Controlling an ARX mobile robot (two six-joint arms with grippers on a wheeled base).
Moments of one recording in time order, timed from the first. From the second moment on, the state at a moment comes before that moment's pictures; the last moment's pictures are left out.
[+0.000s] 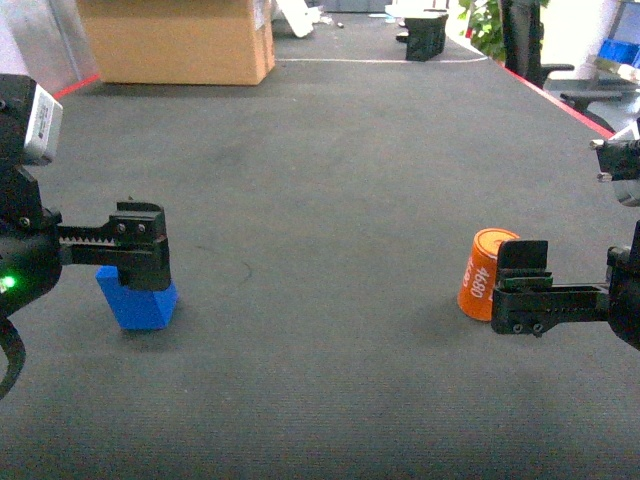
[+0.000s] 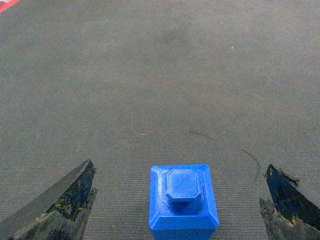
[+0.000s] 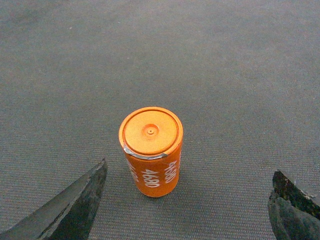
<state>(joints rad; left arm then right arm) -0.22 1.77 0.54 0.96 -0.23 0.00 0.29 1.81 0.51 0.98 0.22 0.10</state>
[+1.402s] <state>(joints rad) -0.20 2.09 0.67 0.99 -0.23 -0.06 0.29 2.11 0.74 0.94 0.24 0.16</state>
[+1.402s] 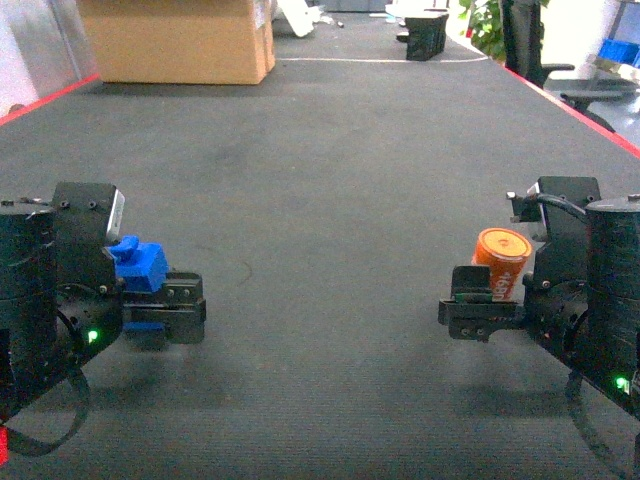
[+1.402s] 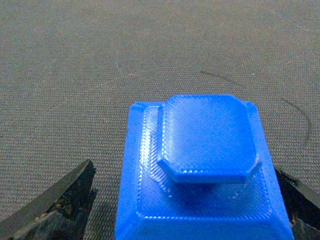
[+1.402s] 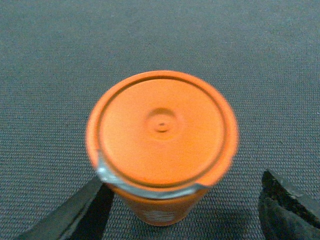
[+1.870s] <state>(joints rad) -0.20 2.03 0.60 1.07 -0.25 -0.07 0.30 2.00 0.65 1.06 0.29 0.13</state>
